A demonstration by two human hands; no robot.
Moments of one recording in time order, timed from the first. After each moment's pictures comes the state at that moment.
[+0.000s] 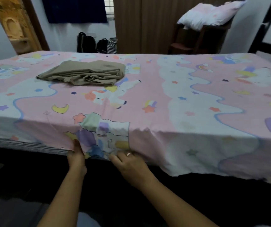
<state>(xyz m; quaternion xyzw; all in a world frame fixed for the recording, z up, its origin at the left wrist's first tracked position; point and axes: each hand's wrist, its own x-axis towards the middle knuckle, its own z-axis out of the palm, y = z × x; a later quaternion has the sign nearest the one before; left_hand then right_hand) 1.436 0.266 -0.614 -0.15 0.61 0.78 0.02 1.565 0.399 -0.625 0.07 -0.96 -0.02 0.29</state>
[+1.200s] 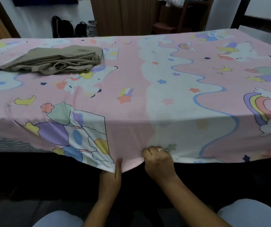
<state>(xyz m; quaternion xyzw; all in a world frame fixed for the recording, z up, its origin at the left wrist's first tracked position) 1.578 0.331 -0.681 0.17 0.80 0.58 0.03 1.645 0.478 -0.660 -0.13 -0.92 -0.04 0.37</state>
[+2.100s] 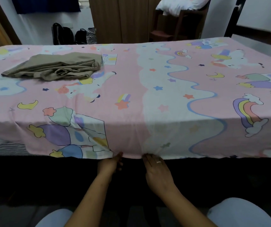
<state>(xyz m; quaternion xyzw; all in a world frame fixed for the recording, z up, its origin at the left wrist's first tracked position) 1.533 0.361 -0.662 -0.05 0.78 0.56 0.27 1.662 0.481 -0.703 -0.17 -0.97 0.05 0.15</state>
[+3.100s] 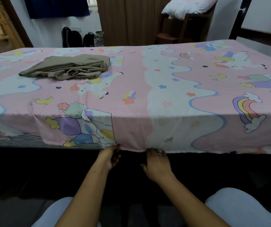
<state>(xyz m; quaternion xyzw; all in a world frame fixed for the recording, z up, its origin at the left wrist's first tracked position) 1.519 0.343 -0.637 -0.16 0.66 0.64 0.36 1.653 0.468 -0.677 -0.23 -0.97 0.04 0.05</state>
